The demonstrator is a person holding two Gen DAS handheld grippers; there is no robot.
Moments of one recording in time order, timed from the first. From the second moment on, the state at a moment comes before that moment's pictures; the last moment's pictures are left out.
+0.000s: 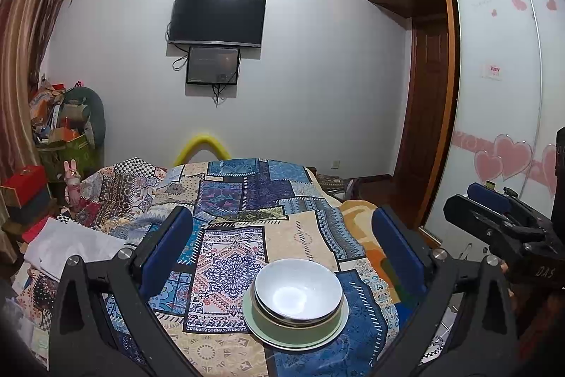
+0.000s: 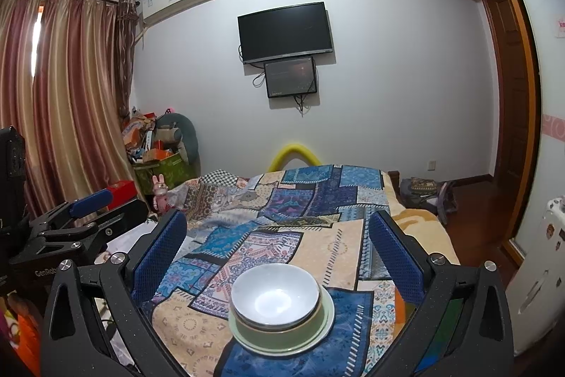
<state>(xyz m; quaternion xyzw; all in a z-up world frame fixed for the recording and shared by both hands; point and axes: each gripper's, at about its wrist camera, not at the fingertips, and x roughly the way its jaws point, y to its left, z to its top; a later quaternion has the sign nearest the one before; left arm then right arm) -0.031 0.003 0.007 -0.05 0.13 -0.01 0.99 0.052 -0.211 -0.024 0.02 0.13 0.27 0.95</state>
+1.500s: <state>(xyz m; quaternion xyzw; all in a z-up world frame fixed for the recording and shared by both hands) -0.026 0.003 0.003 -0.06 0.14 -0.02 0.99 0.050 -0.213 -0.022 0.02 0.13 0.27 0.95</state>
